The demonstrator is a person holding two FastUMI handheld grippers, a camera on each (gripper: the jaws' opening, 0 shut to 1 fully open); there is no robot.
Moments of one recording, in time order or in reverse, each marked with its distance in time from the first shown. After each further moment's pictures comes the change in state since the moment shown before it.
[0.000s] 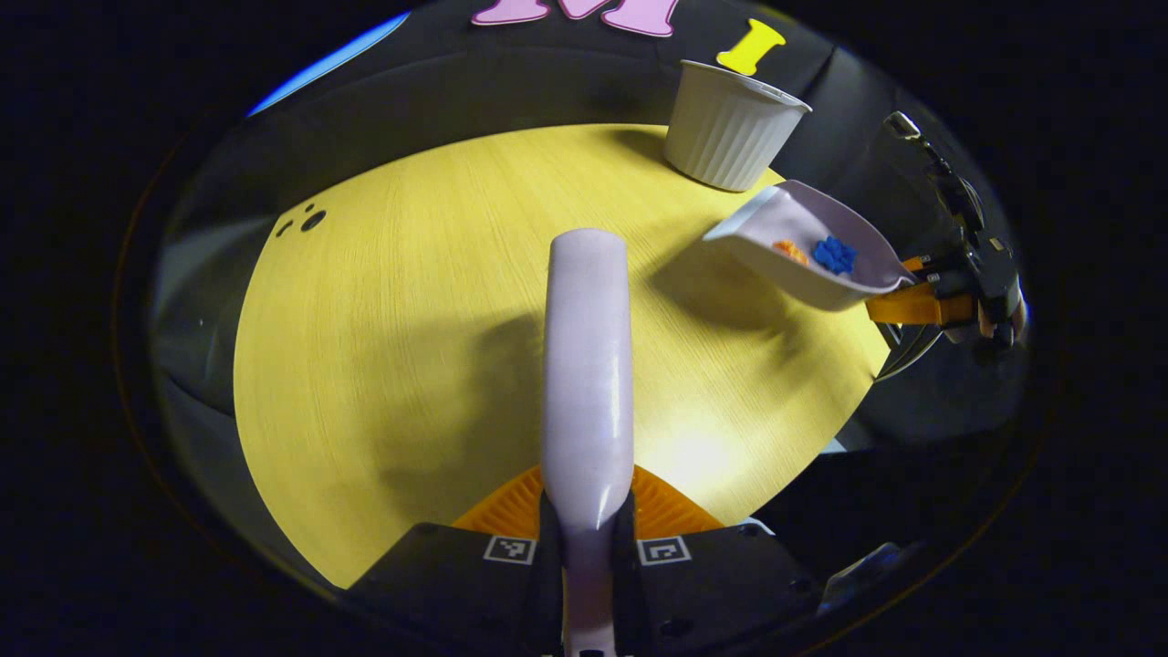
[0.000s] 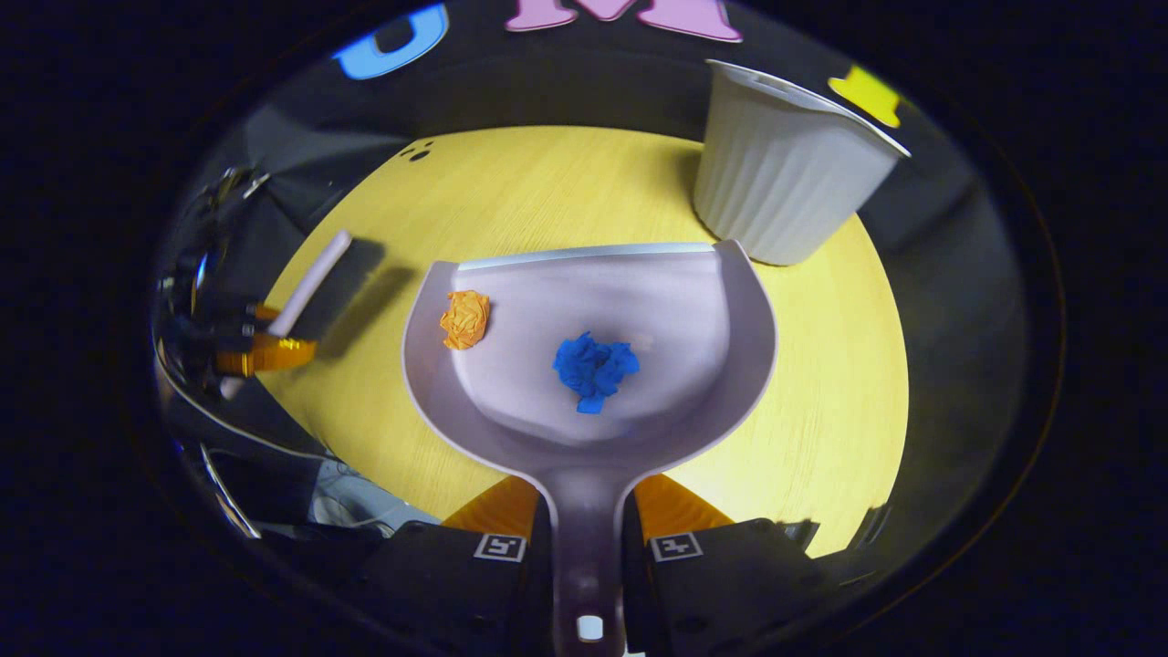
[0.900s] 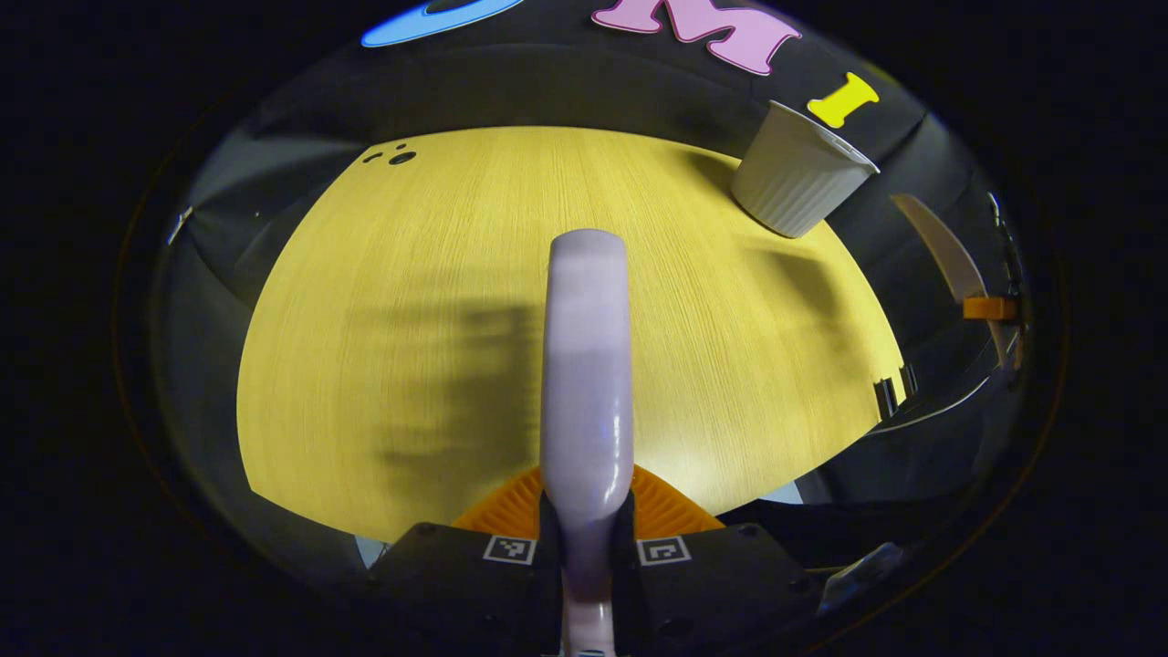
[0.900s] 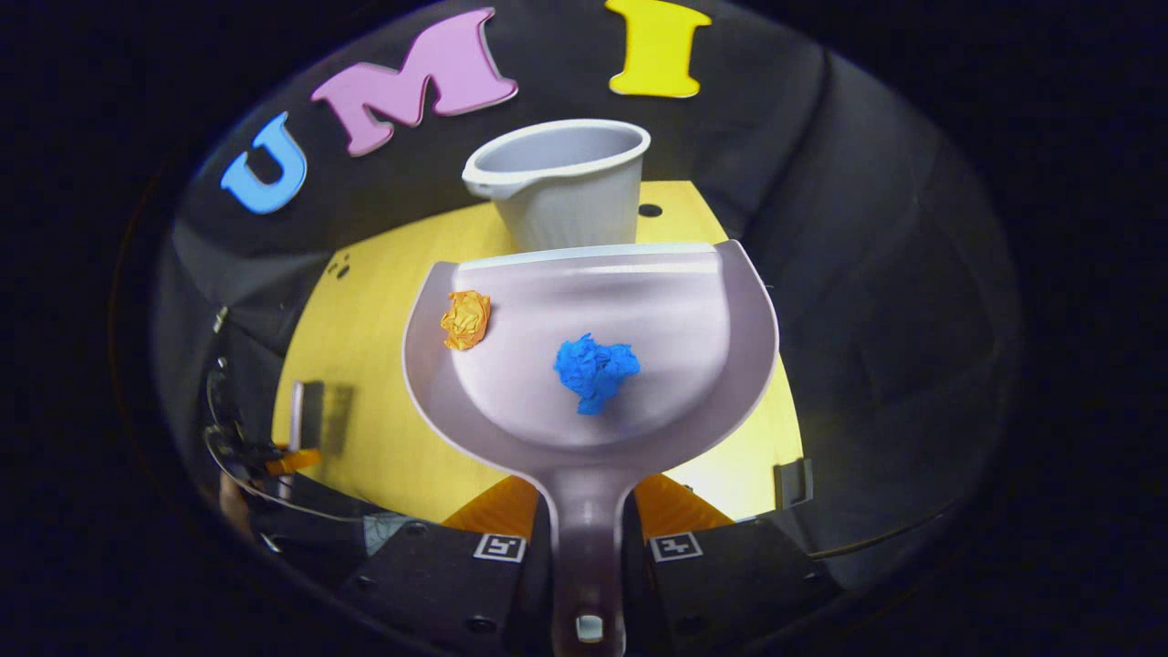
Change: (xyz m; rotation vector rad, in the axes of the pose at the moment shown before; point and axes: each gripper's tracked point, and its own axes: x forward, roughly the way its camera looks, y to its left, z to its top) left arm -0.023 -0.022 -0.009 -0.281 -0.027 0.062; right arm -0.144 -0.152 0.051 0.331 -0.132 -0.035
